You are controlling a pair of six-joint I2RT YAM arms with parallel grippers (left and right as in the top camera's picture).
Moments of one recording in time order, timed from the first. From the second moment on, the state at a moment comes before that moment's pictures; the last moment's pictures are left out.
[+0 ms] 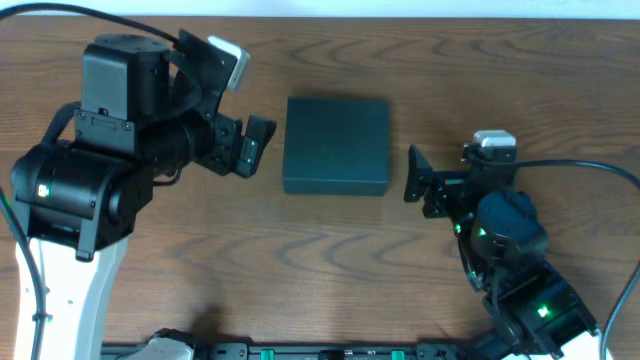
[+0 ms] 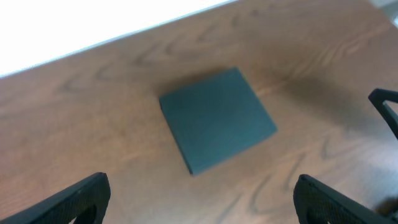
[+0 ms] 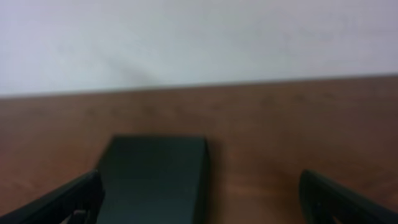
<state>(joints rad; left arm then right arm) -0.28 1.35 1.87 -1.30 0.26 0.09 0.52 0.78 0.79 -0.35 0.34 0.30</state>
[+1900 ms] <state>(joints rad) -0.05 0.35 0.65 -0.79 -0.06 -0.12 0.52 0.78 0.79 -0.80 0.34 0.30</state>
